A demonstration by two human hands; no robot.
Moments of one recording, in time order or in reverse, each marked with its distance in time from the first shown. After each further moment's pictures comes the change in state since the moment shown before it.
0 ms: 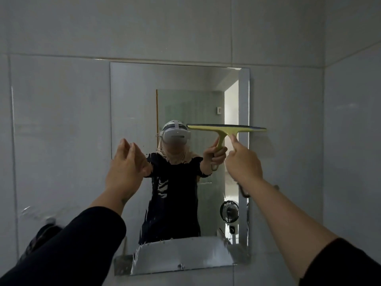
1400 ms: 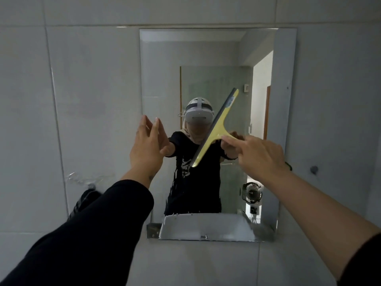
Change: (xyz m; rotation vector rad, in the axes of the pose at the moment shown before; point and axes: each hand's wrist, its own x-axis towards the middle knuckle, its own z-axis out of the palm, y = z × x) left_hand -0.010 -0.018 0.001 0.051 0.066 -0.046; right_hand -0.025 0.004 0.040 -0.491 -0.034 -0.526
